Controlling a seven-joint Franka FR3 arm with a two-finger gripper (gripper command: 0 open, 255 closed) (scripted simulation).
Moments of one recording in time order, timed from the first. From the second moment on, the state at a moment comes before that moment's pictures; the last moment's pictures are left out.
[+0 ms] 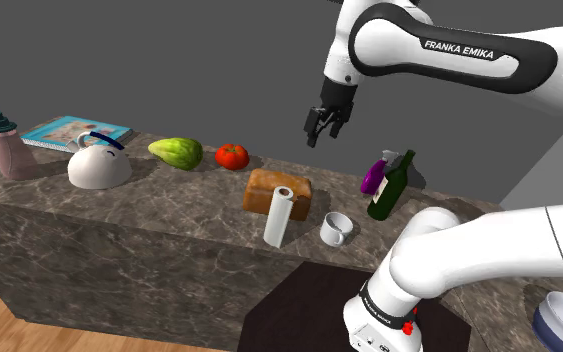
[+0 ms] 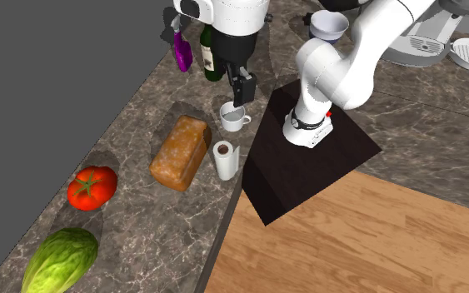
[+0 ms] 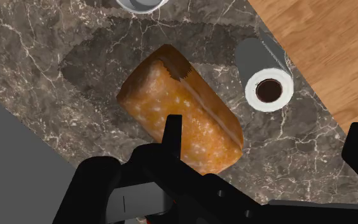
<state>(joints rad) 0.02 -0.75 -0.01 -2.37 -0.10 1.66 0.09</state>
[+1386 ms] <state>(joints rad) -0.19 -0.84 -0.39 -2.91 -0.32 2.15 -0.16</state>
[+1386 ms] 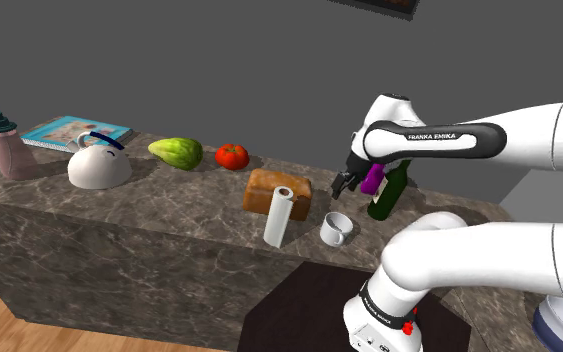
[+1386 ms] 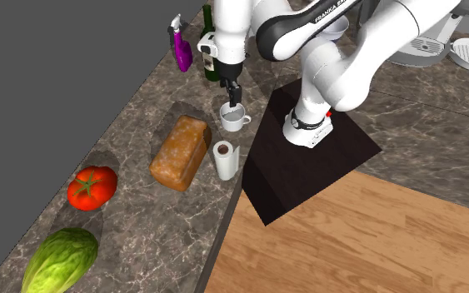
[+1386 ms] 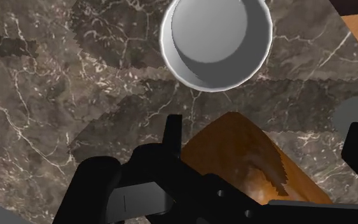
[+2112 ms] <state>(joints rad) -0.26 -0.51 -0.70 -2.99 -0.42 2.59 -0.36</state>
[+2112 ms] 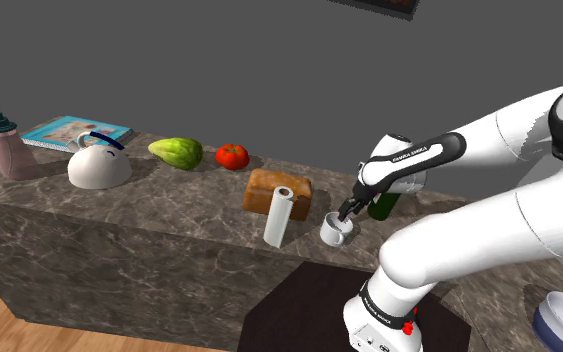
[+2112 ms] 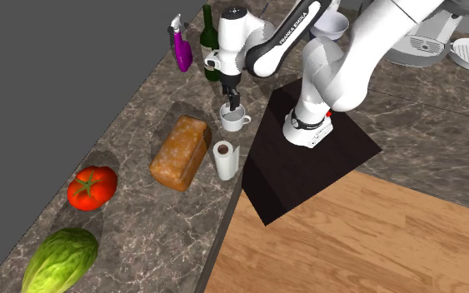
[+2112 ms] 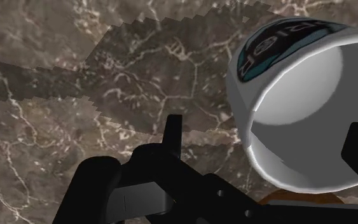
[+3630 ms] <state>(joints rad) -0.15 -0.31 -0.80 -3.00 -0.36 2.79 -0.42</state>
